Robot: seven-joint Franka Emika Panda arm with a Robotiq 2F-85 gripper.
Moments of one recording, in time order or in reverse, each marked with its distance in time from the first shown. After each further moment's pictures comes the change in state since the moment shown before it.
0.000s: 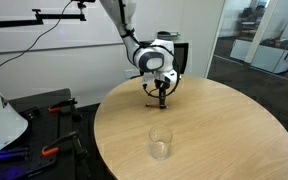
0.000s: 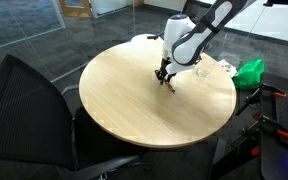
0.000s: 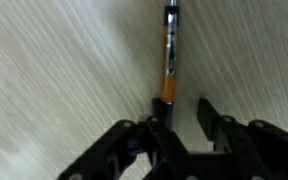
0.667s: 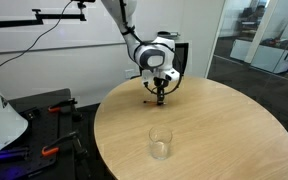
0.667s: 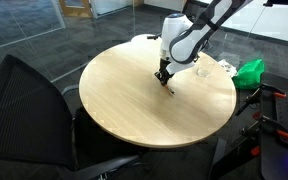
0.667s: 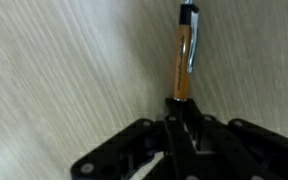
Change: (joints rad) arm -0.026 -0.009 0.046 0.026 0.002 -0.083 -0.123
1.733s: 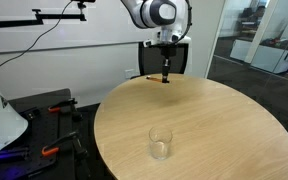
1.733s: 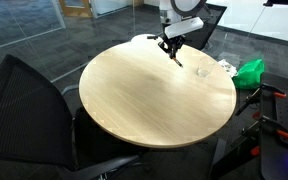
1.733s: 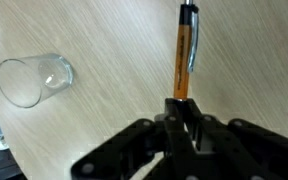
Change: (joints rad) arm 0.087 -0.271 -0.118 0.032 -0.154 -0.444 0.308
